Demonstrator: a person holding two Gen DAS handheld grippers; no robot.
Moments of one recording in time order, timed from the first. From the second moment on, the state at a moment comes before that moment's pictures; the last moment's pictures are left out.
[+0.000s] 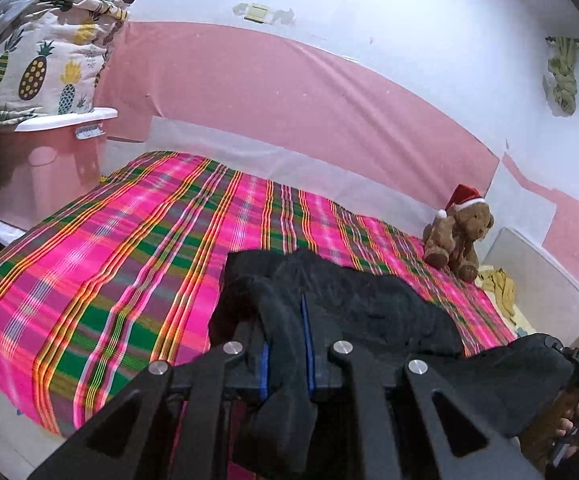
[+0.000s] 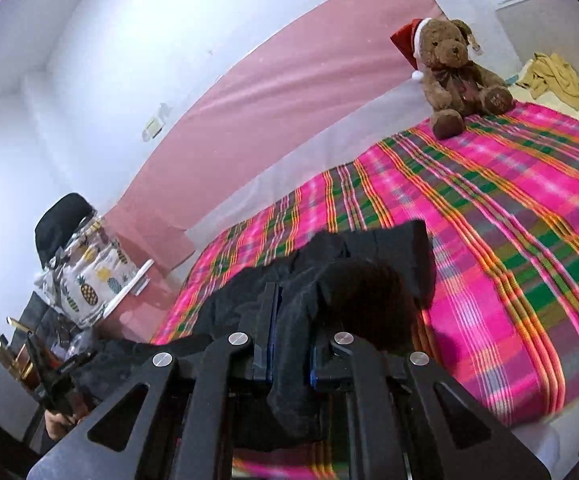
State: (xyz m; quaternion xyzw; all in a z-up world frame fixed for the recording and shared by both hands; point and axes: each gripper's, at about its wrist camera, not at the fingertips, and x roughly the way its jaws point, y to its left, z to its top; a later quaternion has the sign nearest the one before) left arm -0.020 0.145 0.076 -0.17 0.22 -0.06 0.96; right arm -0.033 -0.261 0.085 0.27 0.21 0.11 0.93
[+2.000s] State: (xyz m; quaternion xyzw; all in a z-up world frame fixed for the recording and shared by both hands) left arm 0.312 0.033 -0.033 -0.06 0.37 -0.10 0.92; right arm 0.306 -0.213 -0.033 0.08 0.43 0.02 0.90
